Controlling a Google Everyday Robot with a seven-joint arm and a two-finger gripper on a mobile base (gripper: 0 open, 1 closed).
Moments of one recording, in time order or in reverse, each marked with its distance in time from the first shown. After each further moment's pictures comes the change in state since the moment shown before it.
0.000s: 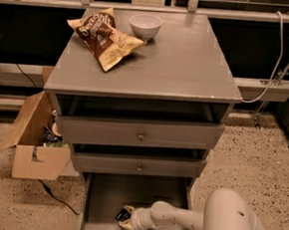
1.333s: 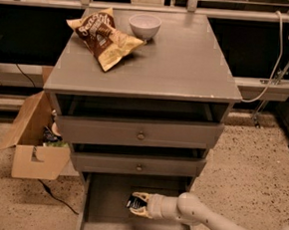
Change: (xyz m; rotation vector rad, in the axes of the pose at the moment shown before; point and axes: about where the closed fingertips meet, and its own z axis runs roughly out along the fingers) arm -0.084 -0.025 -0.150 0.132 -0.218 -0.260
